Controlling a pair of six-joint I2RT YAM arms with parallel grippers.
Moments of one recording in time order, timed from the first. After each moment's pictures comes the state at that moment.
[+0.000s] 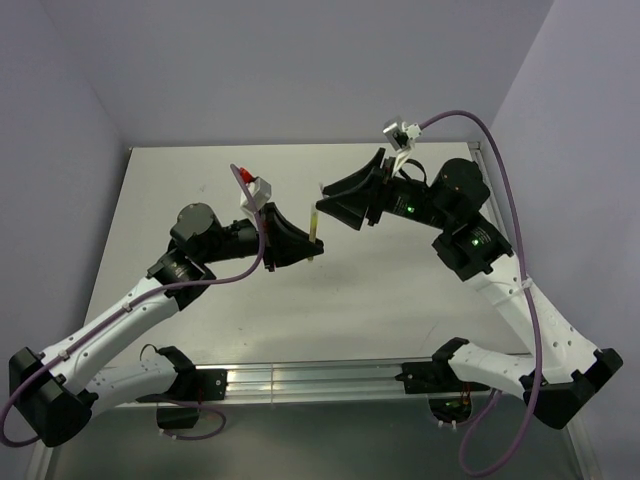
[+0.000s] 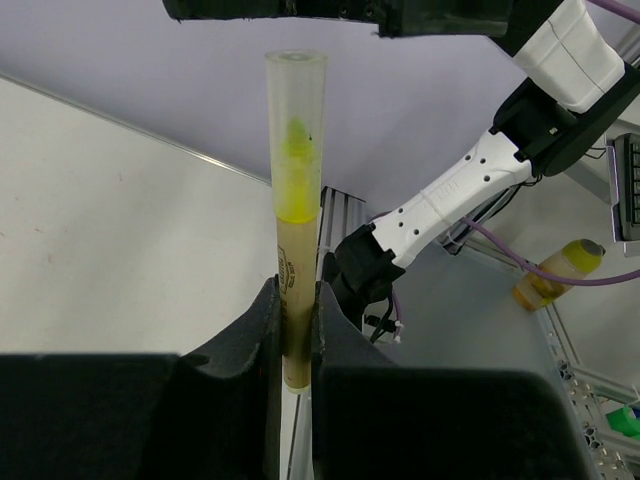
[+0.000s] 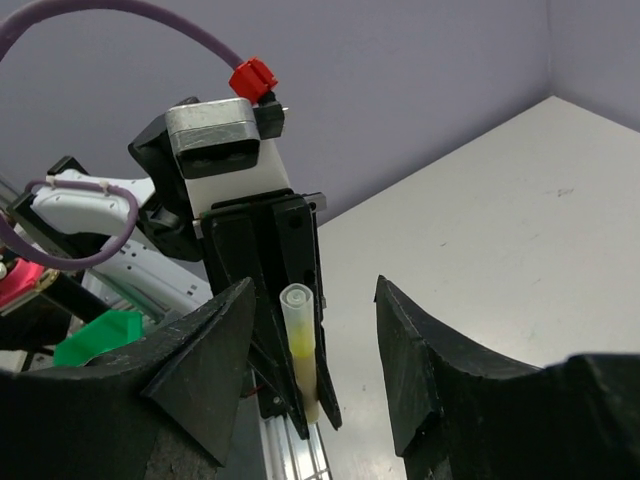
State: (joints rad) left arm -0.71 1.02 0.88 0.28 0.73 -0.49; right arm 0.57 1.05 1.24 -0.05 -0.65 0.50
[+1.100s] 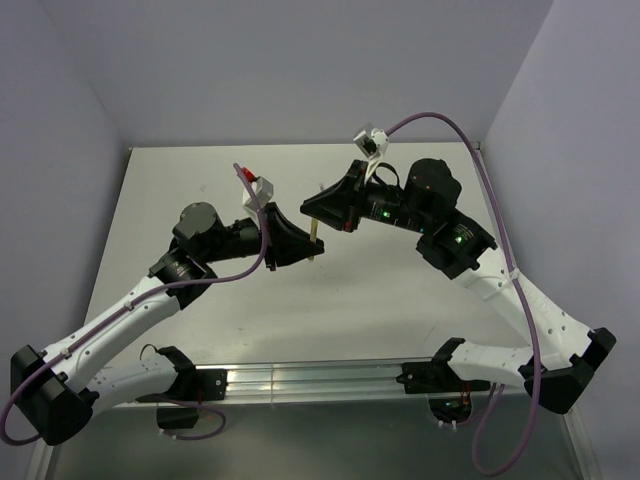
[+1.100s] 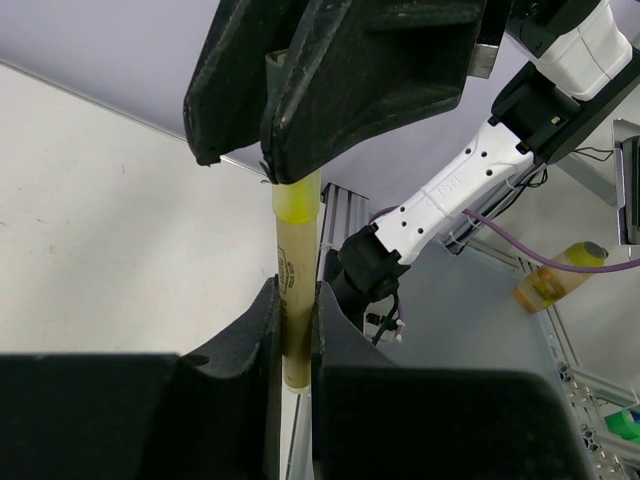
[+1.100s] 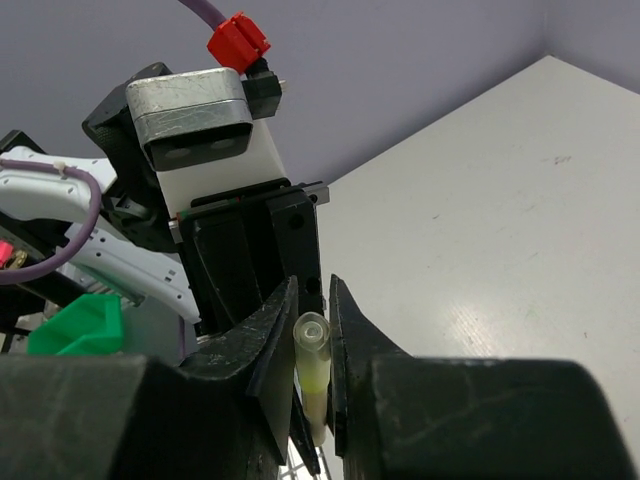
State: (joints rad) left arm -0.71 1.03 0.88 0.27 0.72 -0.49; right arm 0.72 1.12 1.29 -0.15 -0.50 0.41
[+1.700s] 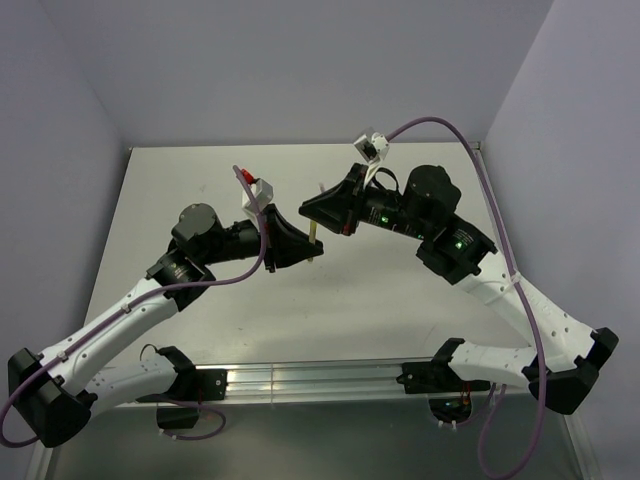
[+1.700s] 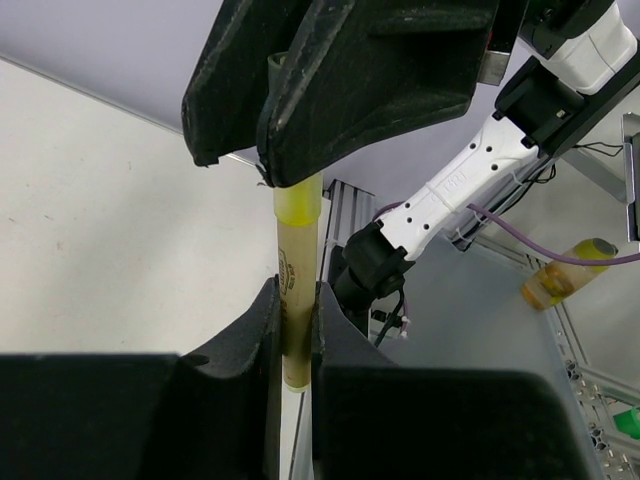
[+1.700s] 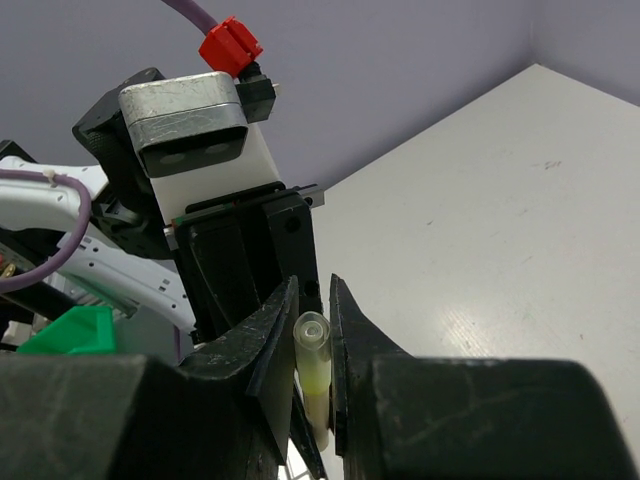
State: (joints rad) left arm -0.72 1.02 0.89 0.24 0.70 -0.47; right arm 0.77 1.10 1.28 -0.14 -0.42 0.40
